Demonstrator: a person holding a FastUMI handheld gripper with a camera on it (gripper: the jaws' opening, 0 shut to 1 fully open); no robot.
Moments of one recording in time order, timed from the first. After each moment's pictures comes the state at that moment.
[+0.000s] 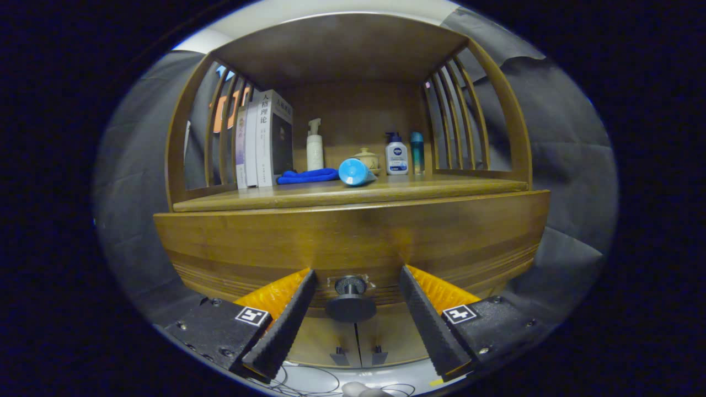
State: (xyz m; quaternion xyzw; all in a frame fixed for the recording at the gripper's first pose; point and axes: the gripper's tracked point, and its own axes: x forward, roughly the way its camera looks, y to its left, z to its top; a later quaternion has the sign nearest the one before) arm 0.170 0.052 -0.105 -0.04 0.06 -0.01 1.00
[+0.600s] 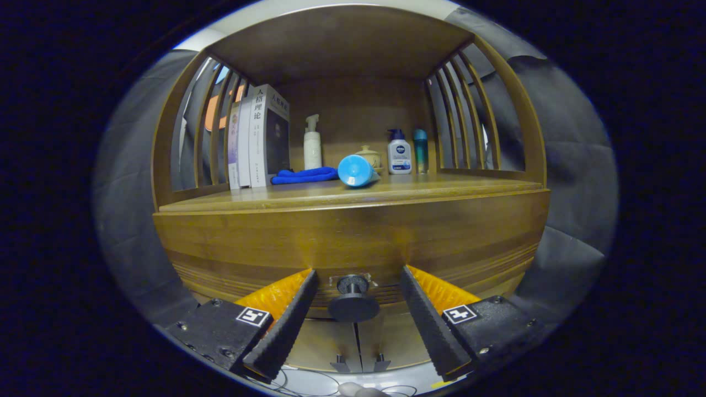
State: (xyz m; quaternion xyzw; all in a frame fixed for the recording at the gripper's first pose) arm 0.188 0.053 -0.105 -0.04 0.07 -0.02 1.00
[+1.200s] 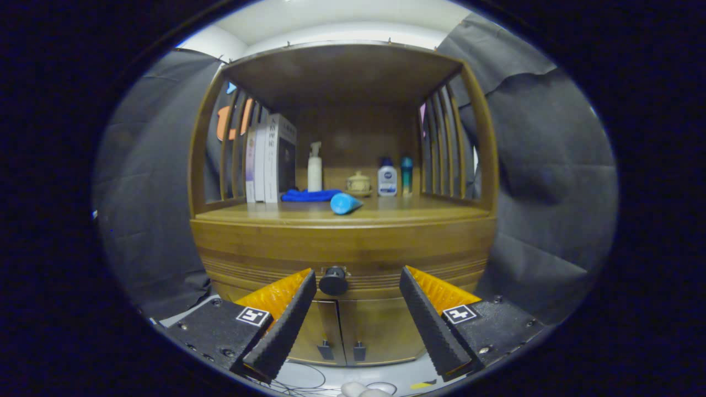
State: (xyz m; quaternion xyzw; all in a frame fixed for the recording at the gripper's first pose) arm 0.057 0.032 -0.045 -0.07 0.01 -0.01 1.00
